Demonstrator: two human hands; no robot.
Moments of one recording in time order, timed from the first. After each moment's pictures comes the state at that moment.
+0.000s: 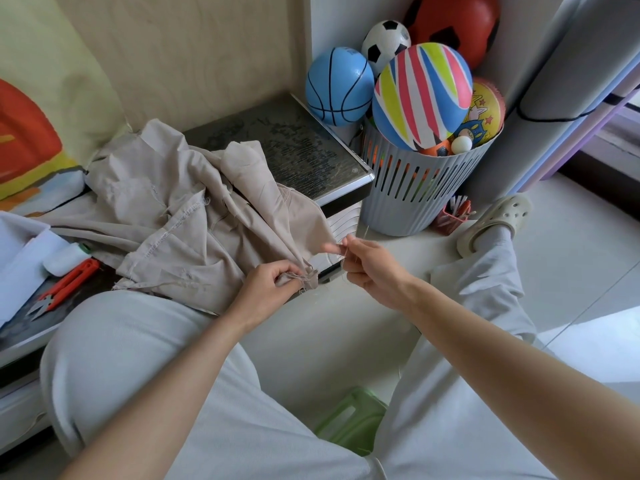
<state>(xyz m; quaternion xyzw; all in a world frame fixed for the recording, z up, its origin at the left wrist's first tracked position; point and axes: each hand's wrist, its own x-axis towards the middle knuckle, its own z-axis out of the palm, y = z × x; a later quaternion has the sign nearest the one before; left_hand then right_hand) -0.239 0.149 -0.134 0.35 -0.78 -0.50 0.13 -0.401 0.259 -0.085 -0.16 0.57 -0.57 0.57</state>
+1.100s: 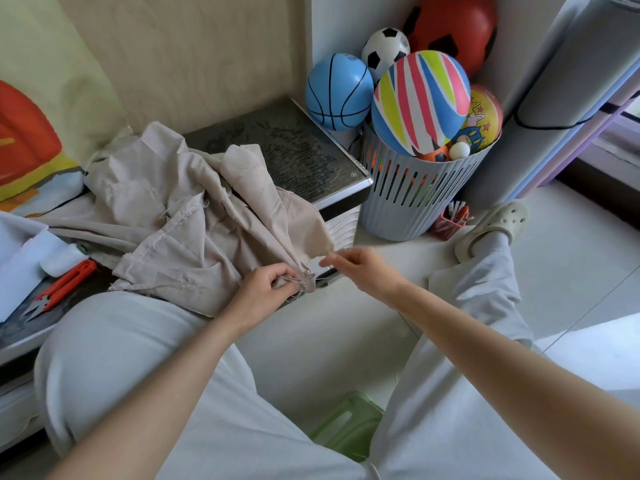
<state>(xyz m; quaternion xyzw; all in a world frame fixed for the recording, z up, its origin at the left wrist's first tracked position) -0.239 0.149 -0.132 0.35 -0.77 -0.52 0.11 -0.405 0.259 -0.094 -0.38 0.75 -0.36 0.41</state>
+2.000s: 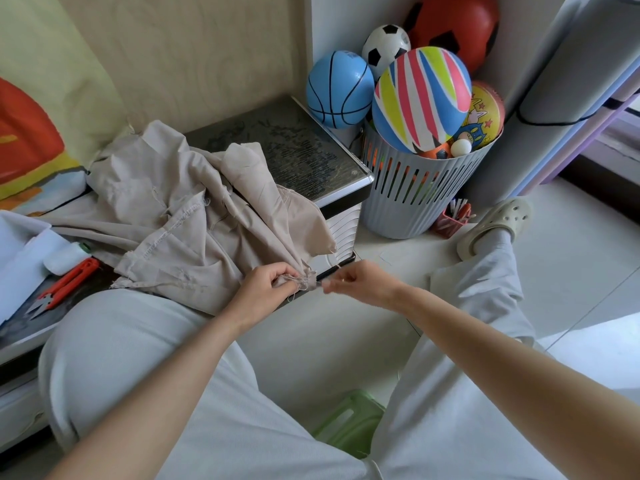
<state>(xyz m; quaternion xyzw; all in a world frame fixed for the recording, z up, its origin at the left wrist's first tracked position) -0.239 0.153 -0.126 0.36 -0.77 -0.52 0.10 -0.406 0.265 -0.105 -0.44 0.76 -0.22 0.43</state>
